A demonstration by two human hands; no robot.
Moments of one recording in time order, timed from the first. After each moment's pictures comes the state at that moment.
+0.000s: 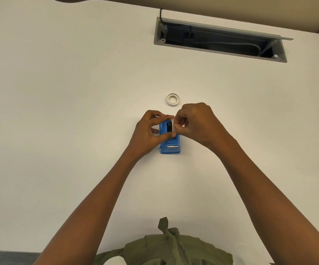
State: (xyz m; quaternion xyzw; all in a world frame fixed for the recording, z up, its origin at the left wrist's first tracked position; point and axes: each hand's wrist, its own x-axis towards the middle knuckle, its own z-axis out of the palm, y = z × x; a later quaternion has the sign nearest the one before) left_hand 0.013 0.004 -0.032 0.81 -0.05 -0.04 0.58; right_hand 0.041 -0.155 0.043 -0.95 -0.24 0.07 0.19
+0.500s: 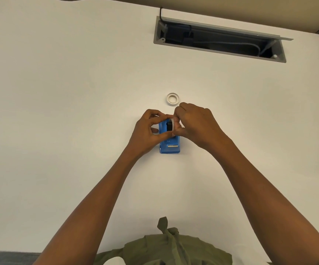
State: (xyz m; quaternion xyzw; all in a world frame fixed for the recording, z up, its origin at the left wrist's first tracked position) left_hand 0.014 0.004 -0.034 0.82 -0.04 -0.04 0.57; right_hand 0.040 -0.151 0.037 -0.96 -0.25 0.07 0.06
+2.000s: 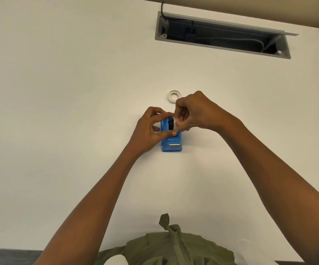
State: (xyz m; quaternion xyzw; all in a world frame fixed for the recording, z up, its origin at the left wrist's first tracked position) left_hand 0.016 0.007 -0.031 0.83 -0.05 -0.06 0.55; right_hand 0.074 -0.156 0.044 -0.90 -0.19 0.26 0.28
